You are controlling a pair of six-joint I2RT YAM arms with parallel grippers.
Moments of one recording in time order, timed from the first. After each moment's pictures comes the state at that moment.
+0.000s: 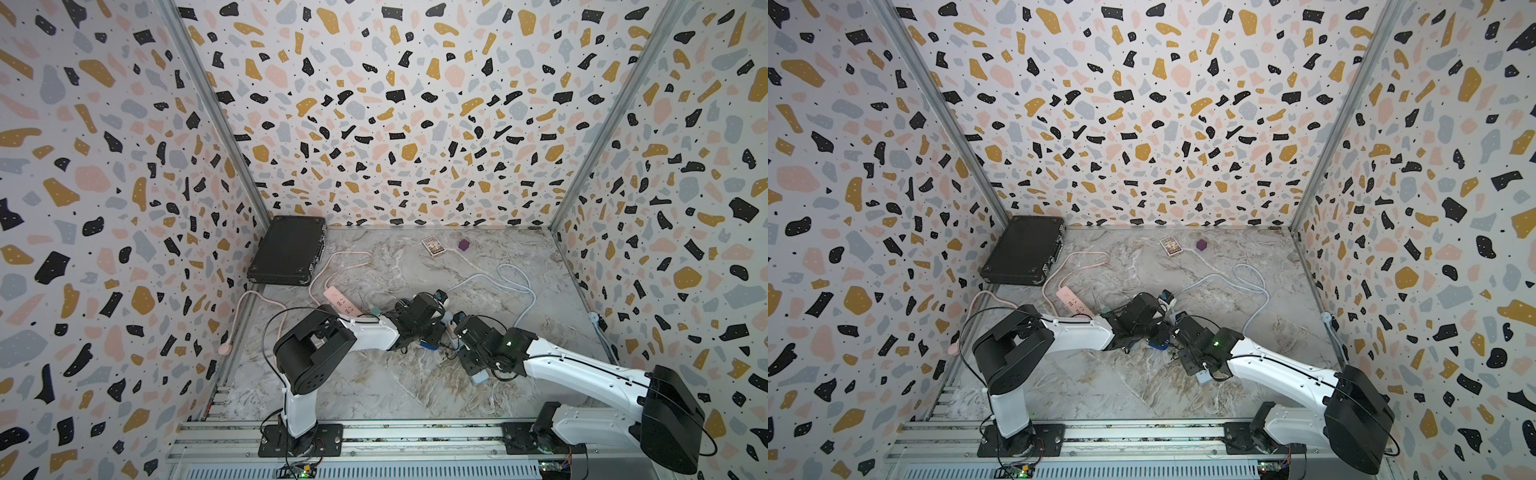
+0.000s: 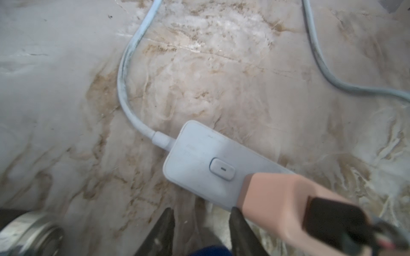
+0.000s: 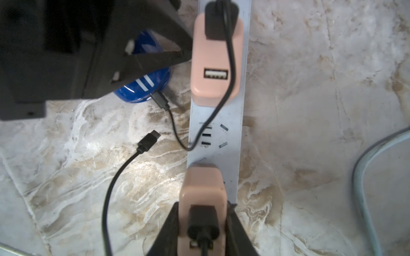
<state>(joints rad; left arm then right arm) -0.89 1.85 0.98 0.09 0.08 -0.22 0.91 1.21 0.73 -0.71 0.20 0.36</state>
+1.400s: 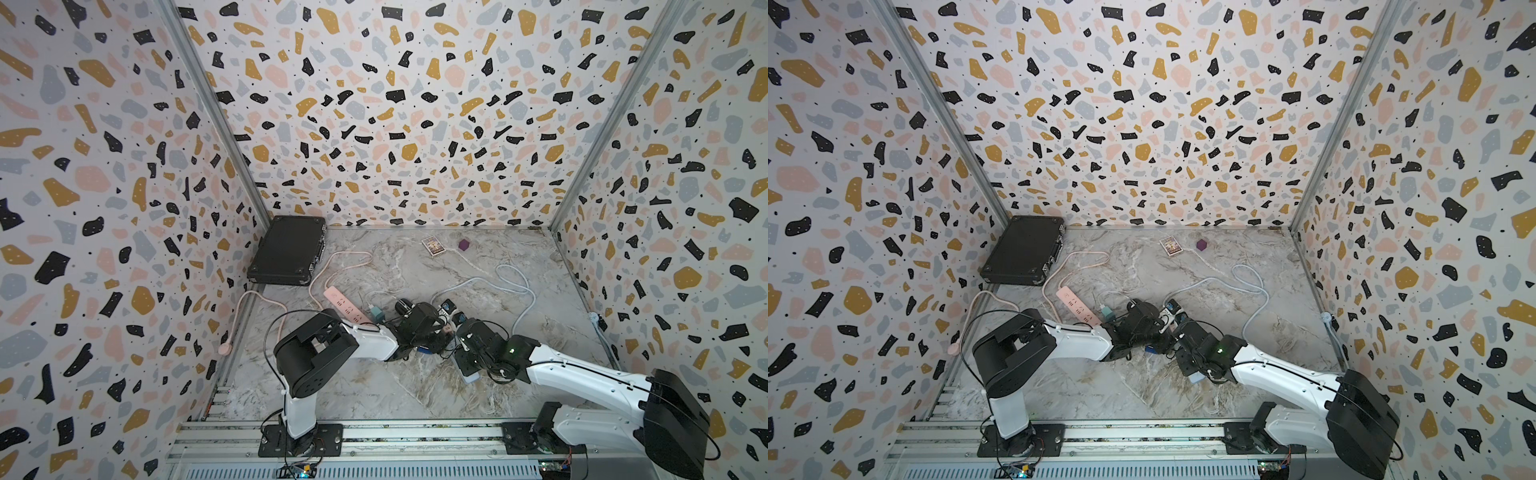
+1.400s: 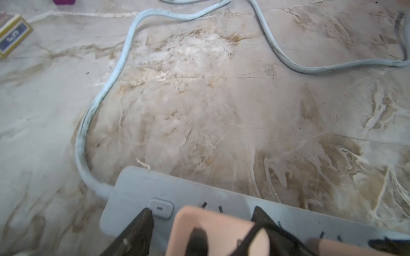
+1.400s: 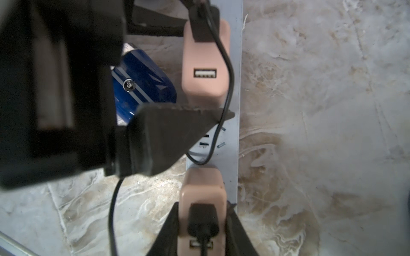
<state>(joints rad) -0.93 1.87 0.90 0.33 0.07 -0.03 0.91 1.17 0.64 -0.55 0.12 0.41</state>
